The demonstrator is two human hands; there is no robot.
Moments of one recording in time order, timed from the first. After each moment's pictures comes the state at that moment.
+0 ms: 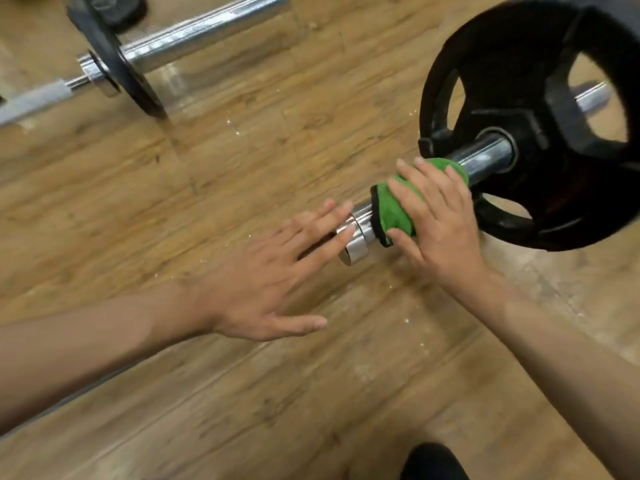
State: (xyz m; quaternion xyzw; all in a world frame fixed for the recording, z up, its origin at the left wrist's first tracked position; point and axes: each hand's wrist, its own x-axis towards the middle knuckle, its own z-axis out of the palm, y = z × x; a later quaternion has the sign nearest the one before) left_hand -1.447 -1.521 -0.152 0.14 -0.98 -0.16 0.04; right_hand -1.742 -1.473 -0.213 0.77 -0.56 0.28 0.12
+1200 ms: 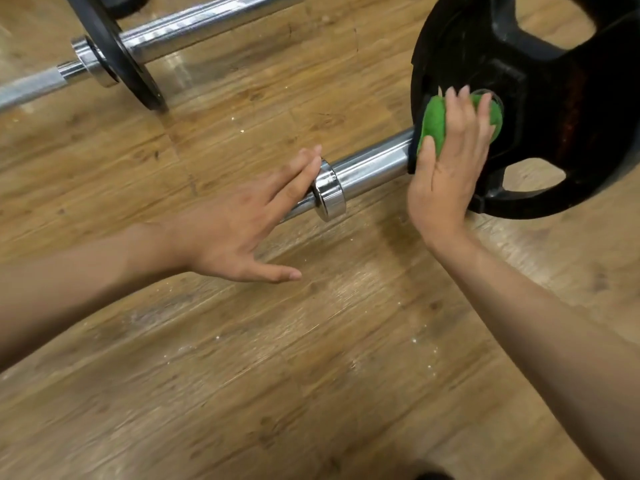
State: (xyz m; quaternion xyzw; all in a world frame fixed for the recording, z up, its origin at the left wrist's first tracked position) left_hand -1.431 -1.606 -0.150 0.19 -0.97 -0.16 0.00; right_hand -1.728 -1.572 -0.218 0.56 -0.71 0.42 0.08
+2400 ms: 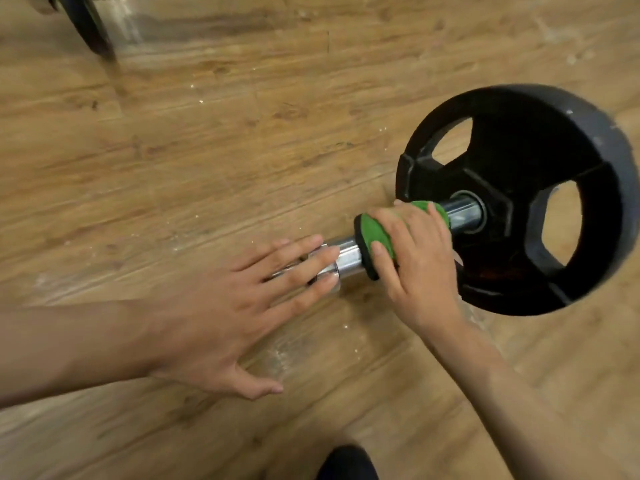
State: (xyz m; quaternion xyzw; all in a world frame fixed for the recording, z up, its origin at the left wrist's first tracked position) left_hand -1.457 -1.480 -0.161 0.13 -0.99 -0.05 0.07; right_hand -1.740 -1.441 -0.162 0.74 -0.65 0.18 0.01
